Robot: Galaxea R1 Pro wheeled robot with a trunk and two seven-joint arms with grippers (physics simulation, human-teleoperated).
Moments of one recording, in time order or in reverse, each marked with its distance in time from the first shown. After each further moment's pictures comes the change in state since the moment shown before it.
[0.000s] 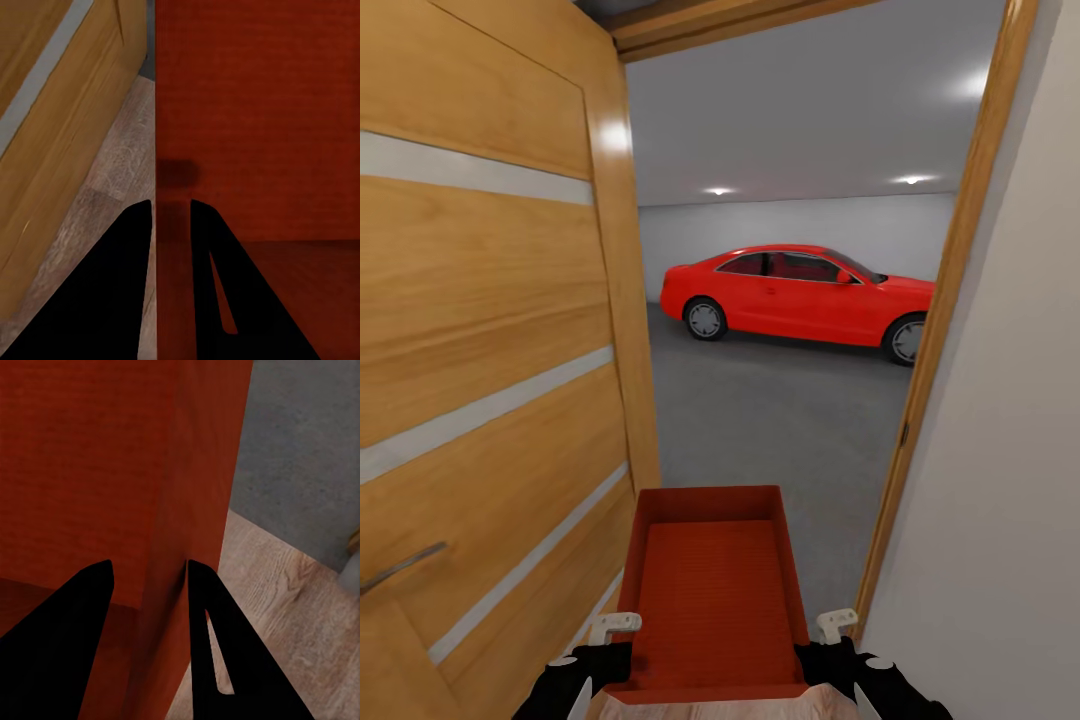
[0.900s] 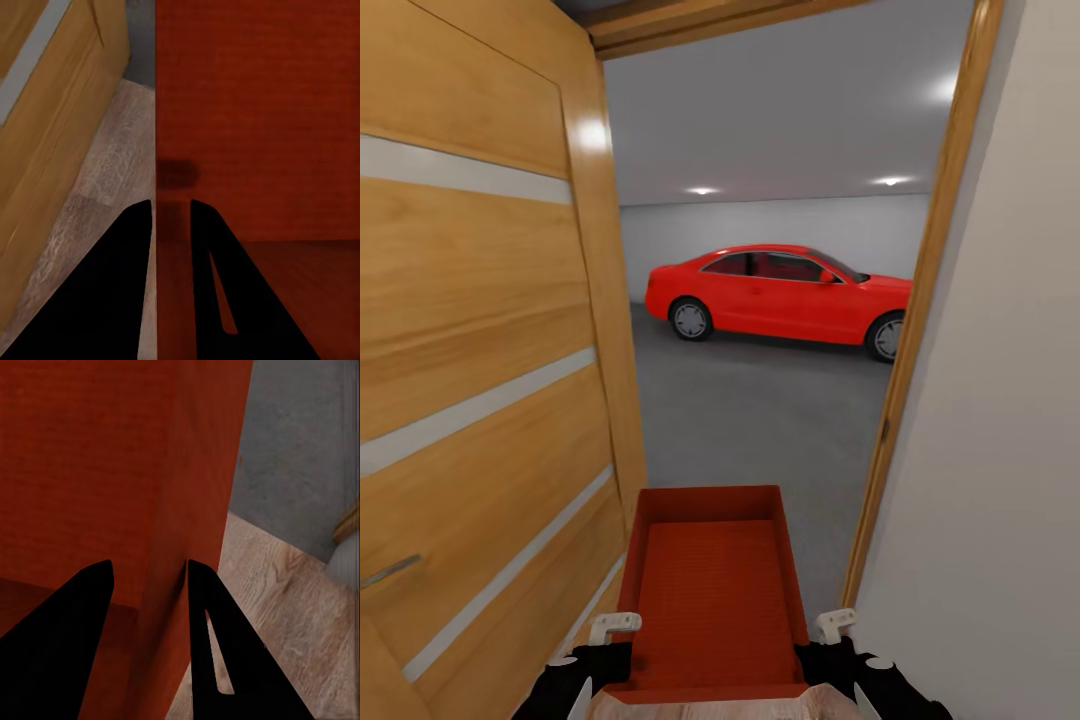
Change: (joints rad) left arm 0.000 0.000 0.000 0.001 0.000 -0.001 -0.001; right arm 0.000 0.000 0.000 0.000 -0.001 -0.001 0.000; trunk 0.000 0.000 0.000
